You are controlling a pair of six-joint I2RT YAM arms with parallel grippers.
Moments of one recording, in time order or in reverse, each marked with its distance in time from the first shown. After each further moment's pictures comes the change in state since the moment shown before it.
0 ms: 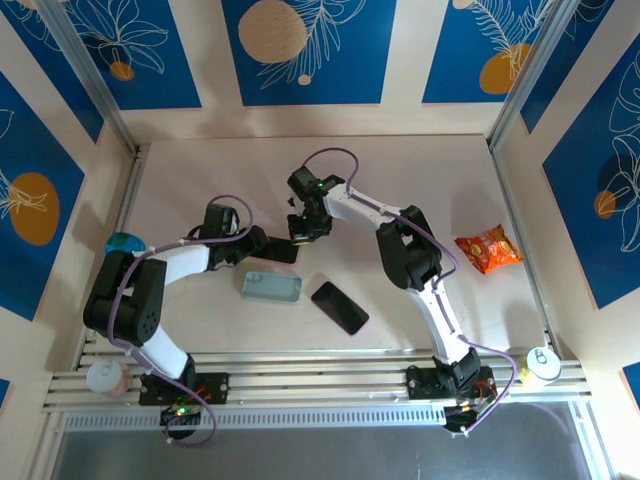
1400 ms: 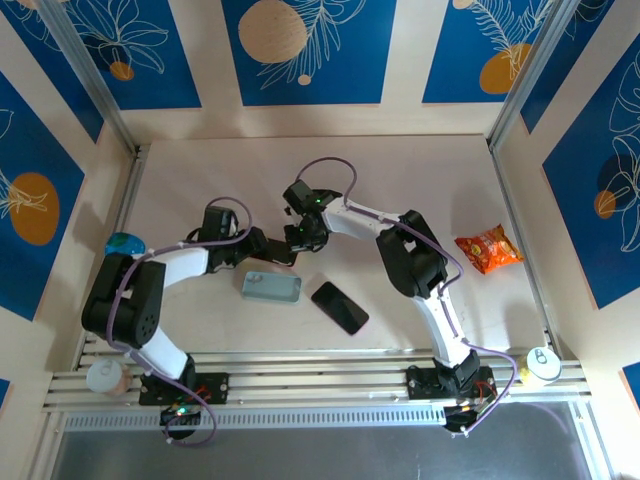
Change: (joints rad) left arm -0.004 -0.002 -0.012 0.017 -0.004 -0.007; right arm 0.050 -0.097 -0.235 0.208 0.045 0.046
